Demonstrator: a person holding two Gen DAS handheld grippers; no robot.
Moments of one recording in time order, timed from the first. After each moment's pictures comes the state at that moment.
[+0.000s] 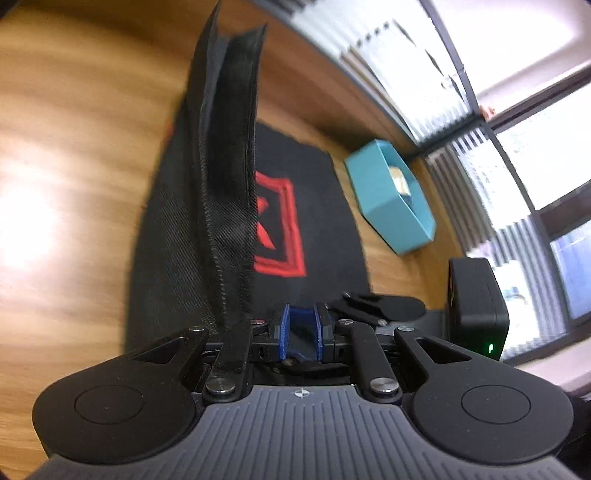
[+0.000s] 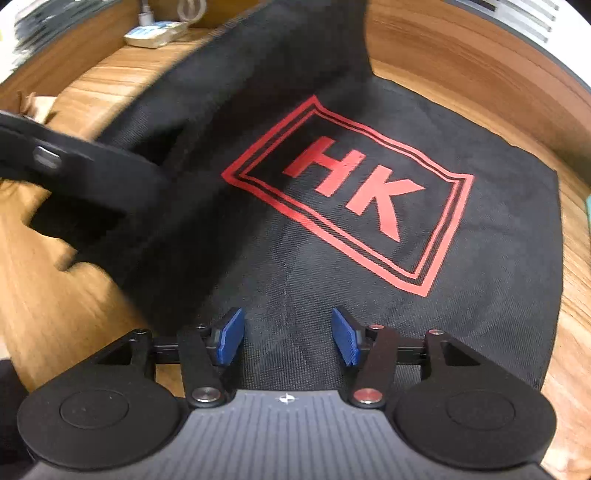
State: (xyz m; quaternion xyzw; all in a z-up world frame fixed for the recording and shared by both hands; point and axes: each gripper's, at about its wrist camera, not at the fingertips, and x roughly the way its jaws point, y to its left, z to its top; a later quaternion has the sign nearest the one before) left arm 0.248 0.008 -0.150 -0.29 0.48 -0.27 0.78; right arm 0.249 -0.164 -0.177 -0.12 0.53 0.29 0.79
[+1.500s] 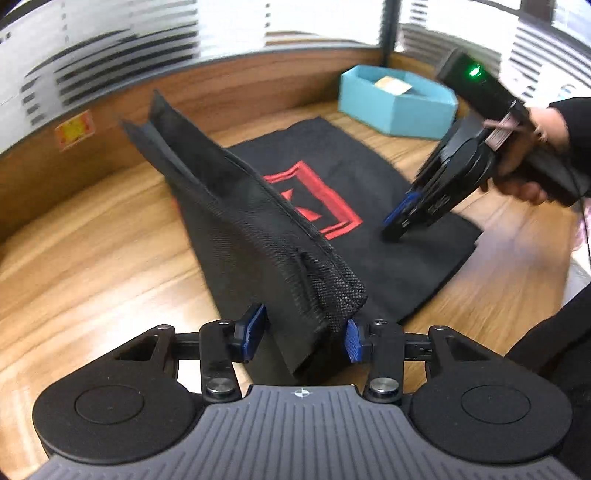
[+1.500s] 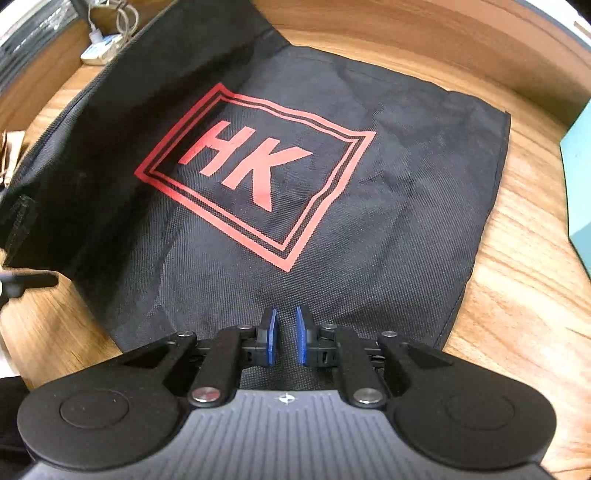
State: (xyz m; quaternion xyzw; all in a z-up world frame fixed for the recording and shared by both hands) left arm 0.209 -0.015 -0.118 0.12 0.38 -0.29 0.87; right arm 0.315 -0.251 -0.188 -0.09 0.58 0.27 0.76
